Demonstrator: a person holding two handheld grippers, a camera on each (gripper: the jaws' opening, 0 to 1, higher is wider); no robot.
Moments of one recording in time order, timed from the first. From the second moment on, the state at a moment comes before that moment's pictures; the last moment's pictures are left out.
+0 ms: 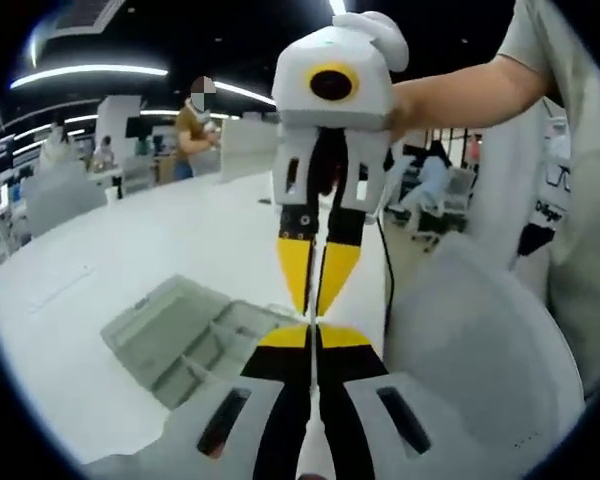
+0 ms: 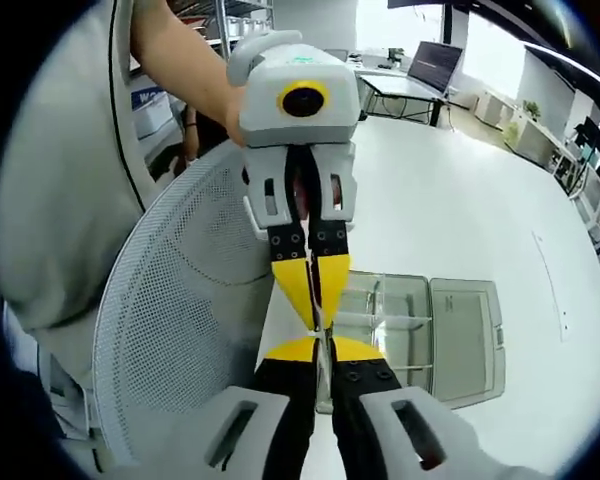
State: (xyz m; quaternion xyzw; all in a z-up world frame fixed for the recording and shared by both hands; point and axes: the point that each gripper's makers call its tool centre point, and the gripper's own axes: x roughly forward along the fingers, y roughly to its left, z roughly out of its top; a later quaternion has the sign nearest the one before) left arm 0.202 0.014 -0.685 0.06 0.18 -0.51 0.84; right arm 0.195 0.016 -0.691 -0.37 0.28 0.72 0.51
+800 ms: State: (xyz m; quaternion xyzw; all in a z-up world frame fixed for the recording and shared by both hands) left arm 0.194 0.013 -0.693 0.05 0.20 -0.52 0.83; right arm 0.185 0.015 -0.695 -0.29 0.36 0.73 0.50
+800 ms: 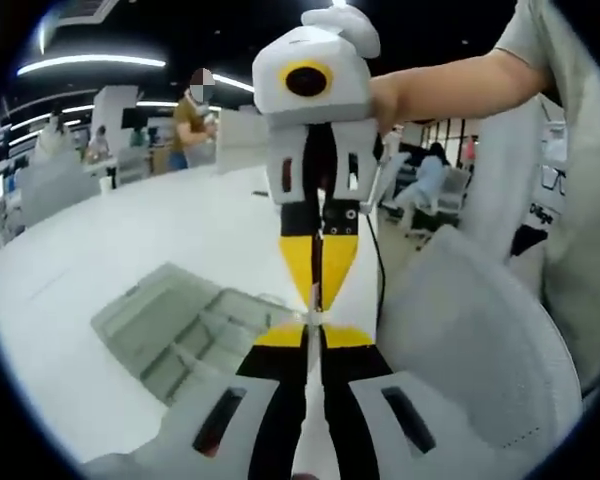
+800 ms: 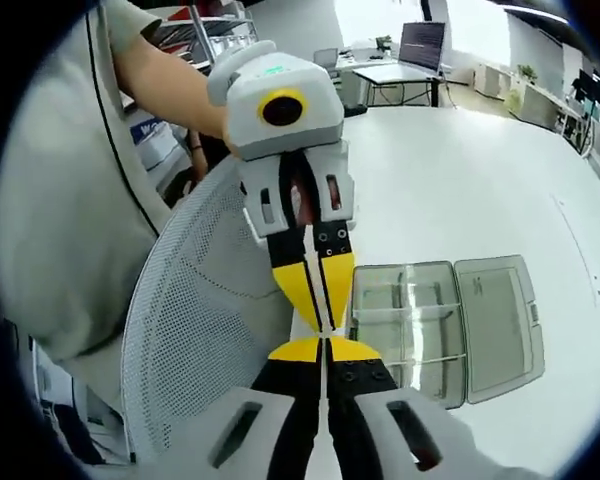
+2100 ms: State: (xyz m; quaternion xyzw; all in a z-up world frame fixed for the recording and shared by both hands) left arm 0.201 0.030 -0.705 0.05 0.23 -0.50 0.83; right arm 0.201 0.017 -0.703 -0.30 0.39 0.69 0.53
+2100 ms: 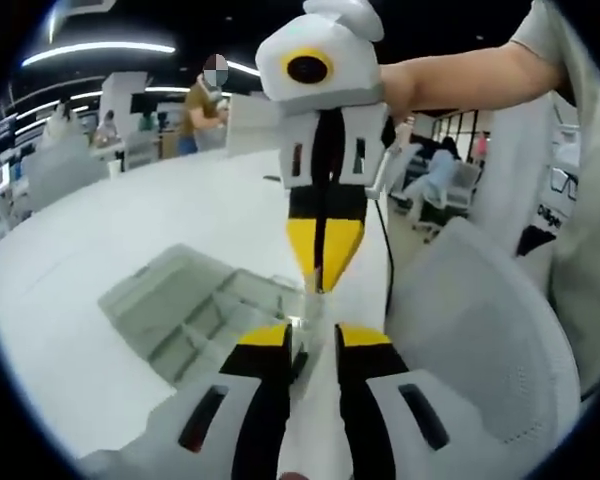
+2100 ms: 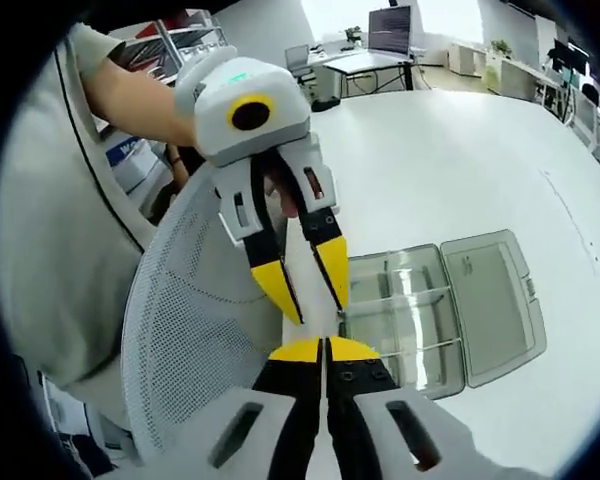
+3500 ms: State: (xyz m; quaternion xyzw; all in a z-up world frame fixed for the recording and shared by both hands) left arm 0.207 0.055 -0.708 0.02 0.25 -0.40 0.88; right arm 0.243 0.032 -0.722 -0.43 0.36 0.63 0.53
